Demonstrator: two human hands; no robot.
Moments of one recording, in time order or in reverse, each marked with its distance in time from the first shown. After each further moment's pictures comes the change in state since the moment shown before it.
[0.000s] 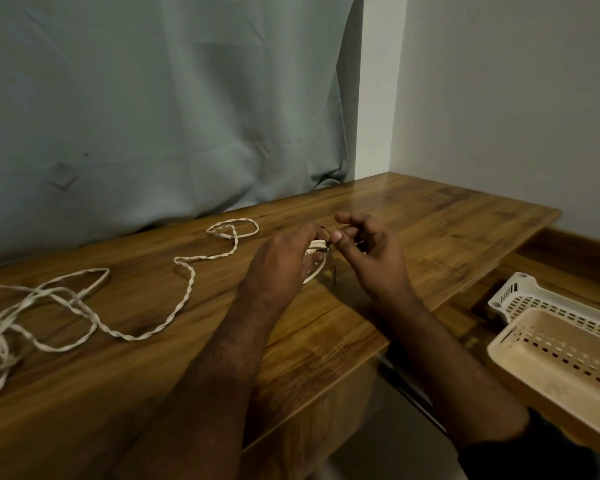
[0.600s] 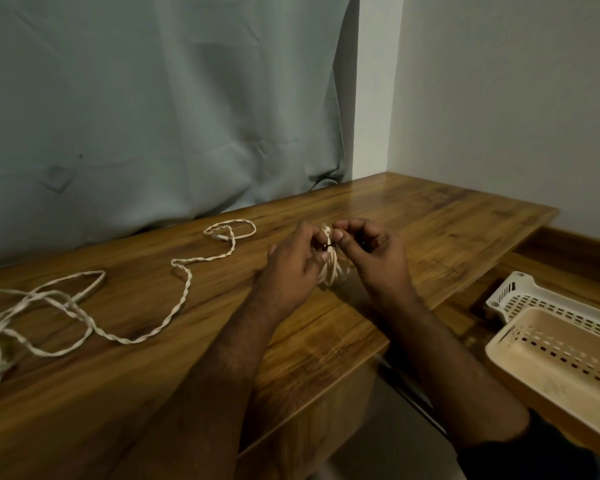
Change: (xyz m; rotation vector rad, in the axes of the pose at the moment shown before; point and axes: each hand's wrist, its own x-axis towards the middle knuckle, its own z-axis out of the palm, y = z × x) left_hand -0.002 0.002 0.017 -0.311 -0.077 -0.127; right_hand -0.006 -0.012 0.000 0.180 0.033 0.067
